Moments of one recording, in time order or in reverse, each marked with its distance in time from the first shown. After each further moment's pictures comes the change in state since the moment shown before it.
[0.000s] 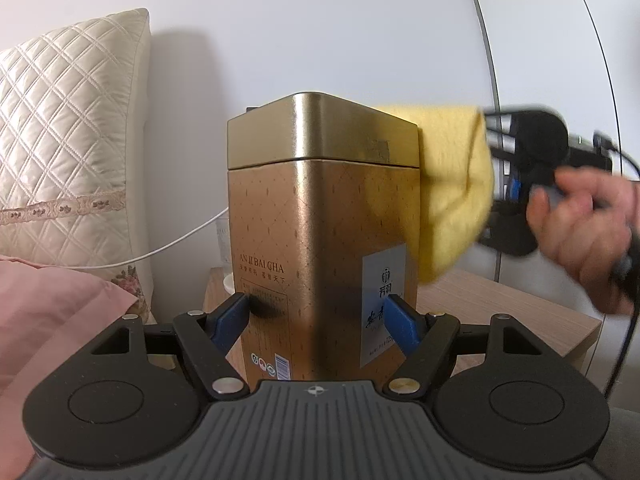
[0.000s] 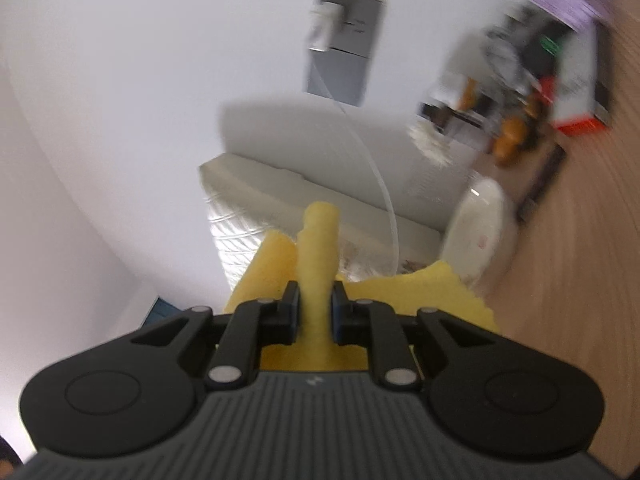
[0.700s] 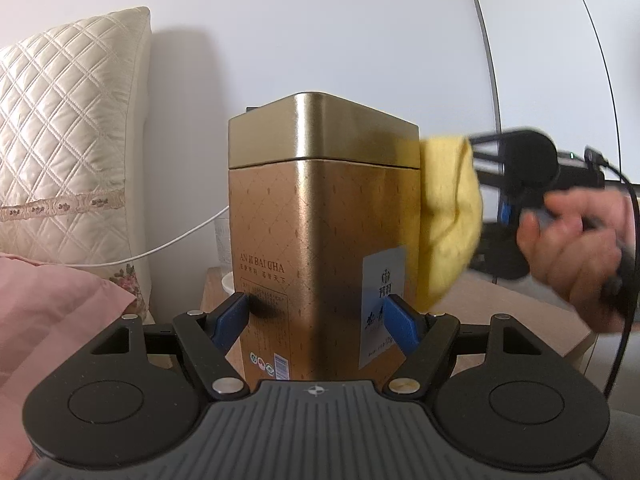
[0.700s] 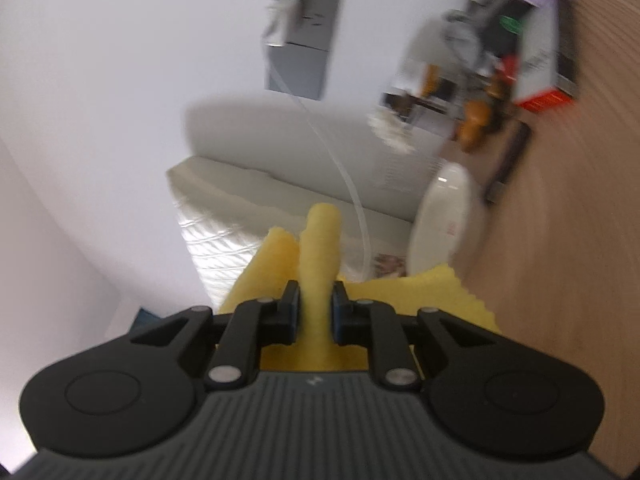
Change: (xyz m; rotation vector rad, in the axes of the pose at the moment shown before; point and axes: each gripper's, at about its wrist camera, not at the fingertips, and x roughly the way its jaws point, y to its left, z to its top) left arm -0.012 -0.008 0.004 -0.013 0.000 -0.014; right arm 0.007 -0.013 -0.006 0.046 -0.006 -0.072
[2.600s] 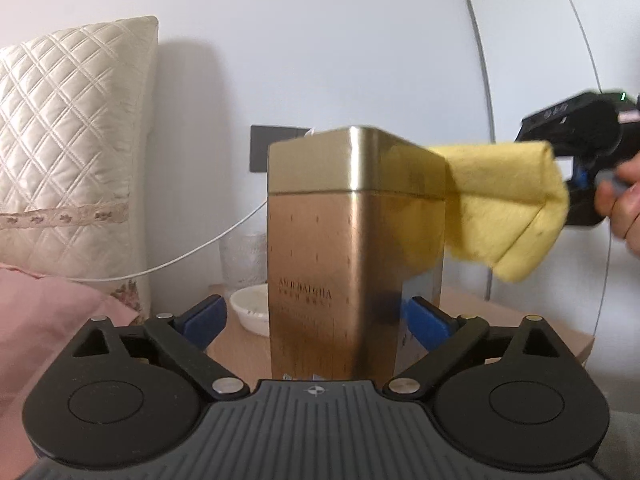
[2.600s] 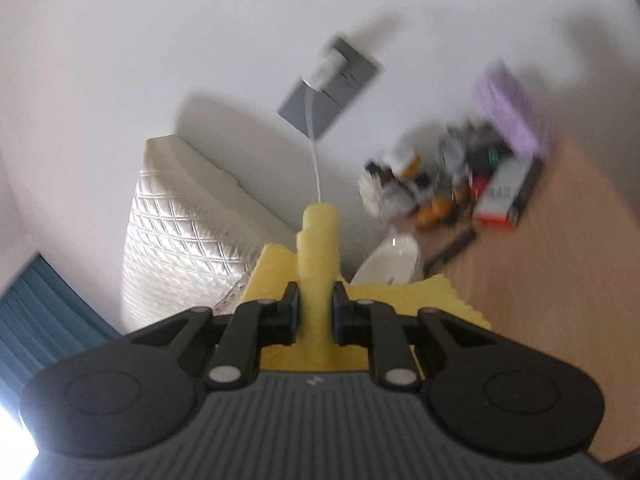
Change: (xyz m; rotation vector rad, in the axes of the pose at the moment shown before) left arm 0.007 0.045 0.008 -0.019 -0.063 -0.062; right arm -0.043 0.105 -0.024 -0.405 -0.101 -0.306
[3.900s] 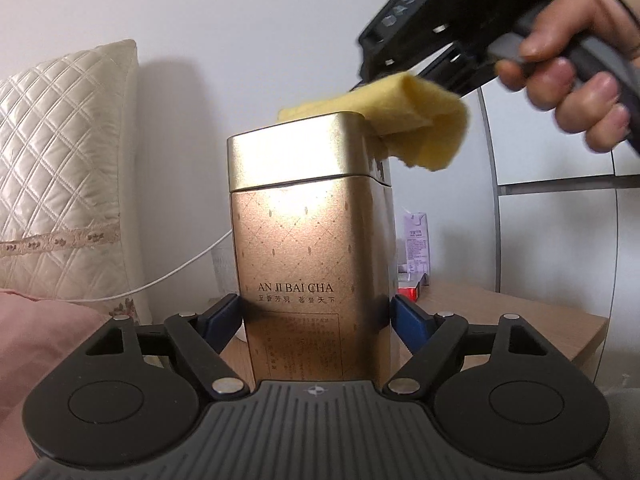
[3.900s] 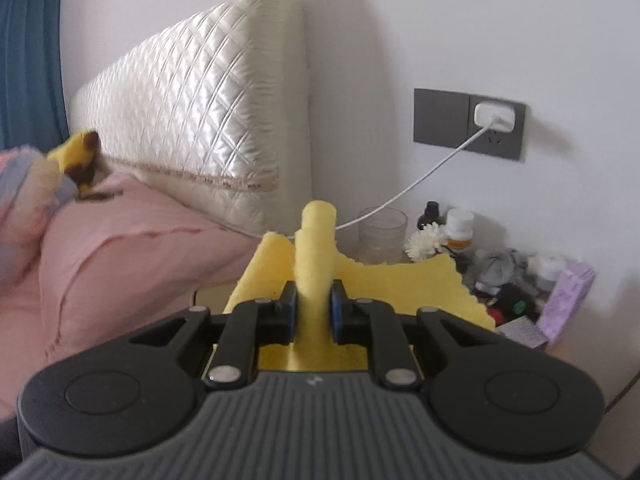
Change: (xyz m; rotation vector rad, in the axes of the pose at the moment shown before) left arm -0.006 -0.033 -0.013 0.093 -0.028 0.051; right arm 0.077 0.123 -0.008 -0.758 0.222 -0.176
